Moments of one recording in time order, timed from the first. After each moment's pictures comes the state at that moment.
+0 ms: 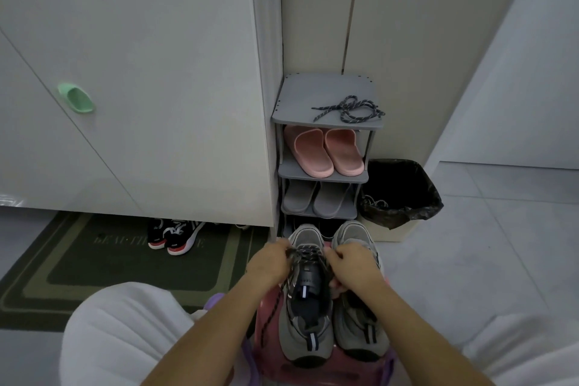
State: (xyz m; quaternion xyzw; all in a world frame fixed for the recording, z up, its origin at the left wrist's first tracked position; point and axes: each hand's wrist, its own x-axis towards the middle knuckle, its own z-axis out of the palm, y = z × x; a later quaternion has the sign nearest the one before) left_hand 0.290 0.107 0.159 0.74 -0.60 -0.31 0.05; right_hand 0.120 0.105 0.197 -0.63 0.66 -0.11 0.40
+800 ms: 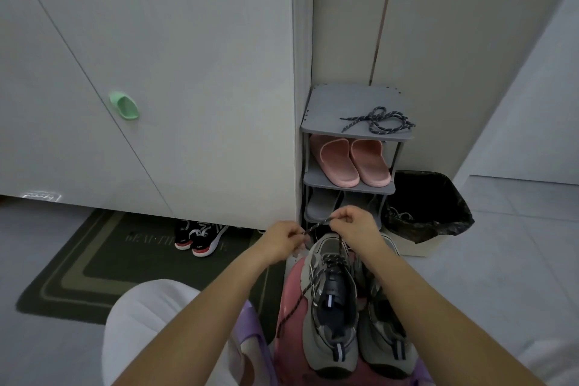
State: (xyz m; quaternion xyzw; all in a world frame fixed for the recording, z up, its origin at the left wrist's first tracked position) left_hand 0.329 0.093 0.215 0.67 -0.55 -0.45 0.22; right_hand 0.165 0.059 0.229 -0.58 0.58 -0.31 0.48
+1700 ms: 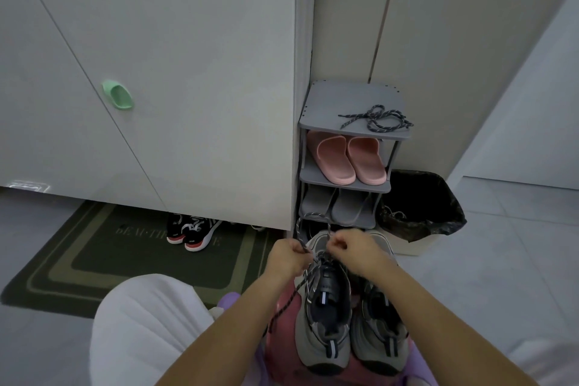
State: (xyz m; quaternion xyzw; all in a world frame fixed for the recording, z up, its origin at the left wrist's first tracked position) left_hand 0.294 0.110 0.171 0.72 -0.39 -0.47 0.32; right_hand 0.145 0.073 0.210 -0.77 0.56 -0.05 0.29
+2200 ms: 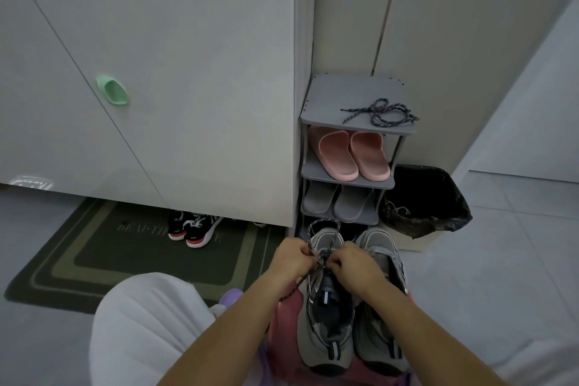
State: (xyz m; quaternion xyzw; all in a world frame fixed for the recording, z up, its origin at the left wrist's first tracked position) left_hand 0.291 0.101 0.162 0.74 -0.49 -0.41 0.23; right_hand 0.149 0.085 0.175 -0.80 0.55 0.03 0.23
